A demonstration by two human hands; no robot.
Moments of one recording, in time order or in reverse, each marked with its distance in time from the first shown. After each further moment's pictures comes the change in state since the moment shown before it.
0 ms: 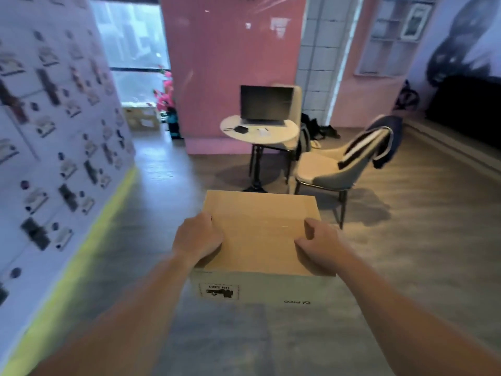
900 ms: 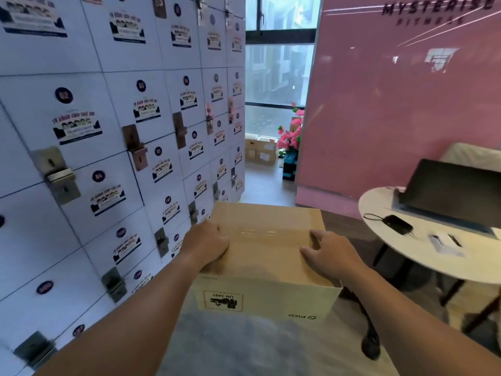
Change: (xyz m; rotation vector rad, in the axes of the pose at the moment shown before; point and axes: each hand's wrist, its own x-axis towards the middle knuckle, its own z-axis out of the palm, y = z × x) left_hand 0.520 -0.272 -0.129 0.038 0.222 -0.389; right_hand 0.613 -0.385 0.156 0.076 -0.186 -0.530
